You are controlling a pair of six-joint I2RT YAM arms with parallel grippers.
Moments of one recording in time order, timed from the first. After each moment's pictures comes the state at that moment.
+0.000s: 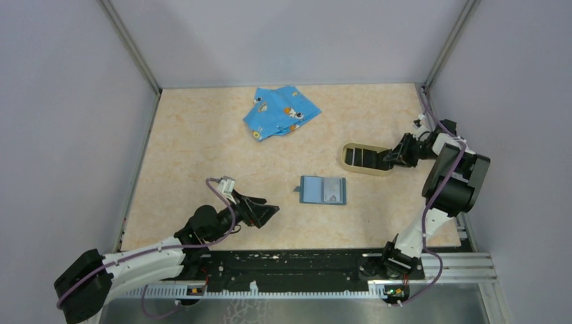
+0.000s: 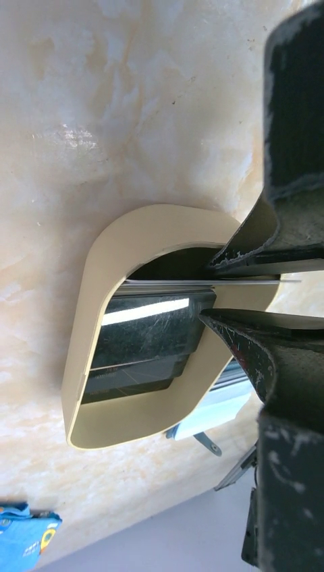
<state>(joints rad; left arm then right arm) -0.92 0.76 0.01 0.71 -0.04 -0.73 -0.43 1.85 1.17 -0.59 -0.75 -0.03</state>
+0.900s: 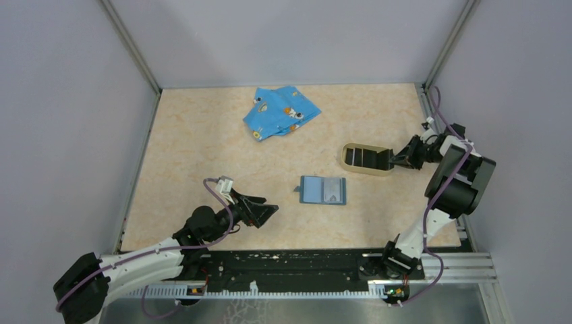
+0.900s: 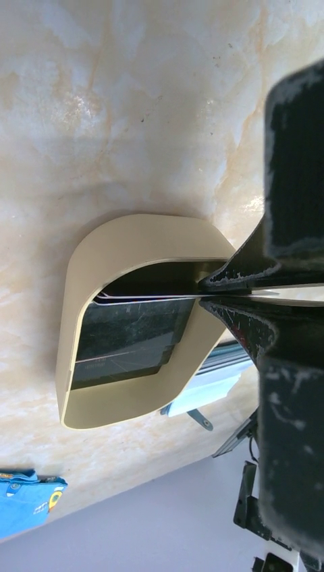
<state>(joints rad) -0.92 0.71 0.01 0.69 -0.04 -0.73 -0.51 1.85 1.17 -0.64 -0.83 -0.03</state>
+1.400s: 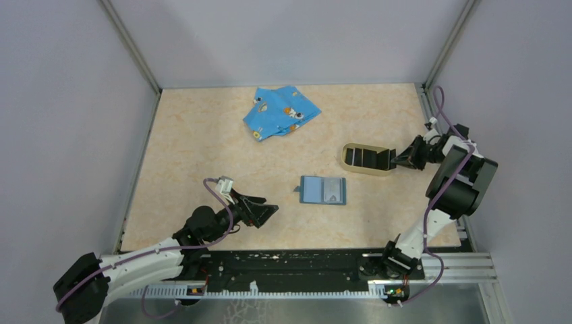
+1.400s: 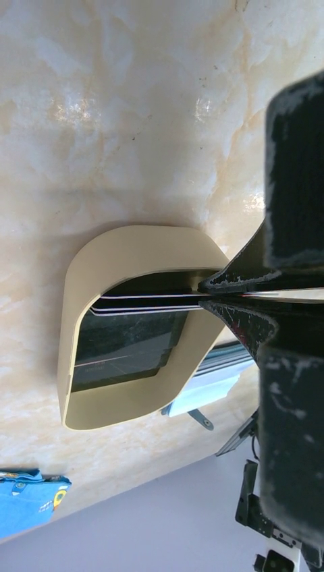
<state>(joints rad) -0.92 0.71 0.01 0.69 -0.04 -0.73 -0.54 1.85 1.18 -0.66 -0.83 -0.04</state>
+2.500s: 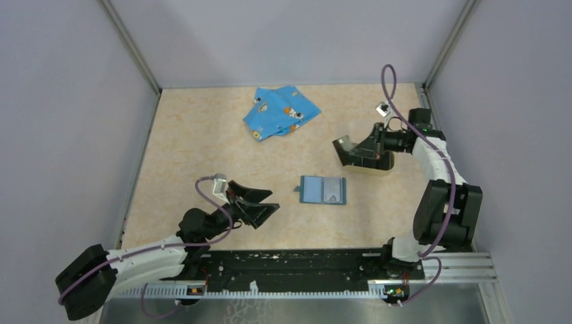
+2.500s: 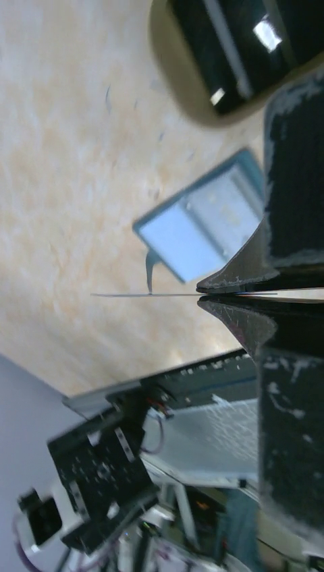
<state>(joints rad) -0.92 0.79 0.01 1.04 0.07 -0.73 -0.22 1.49 1.10 -0.67 -1.25 -0.33</state>
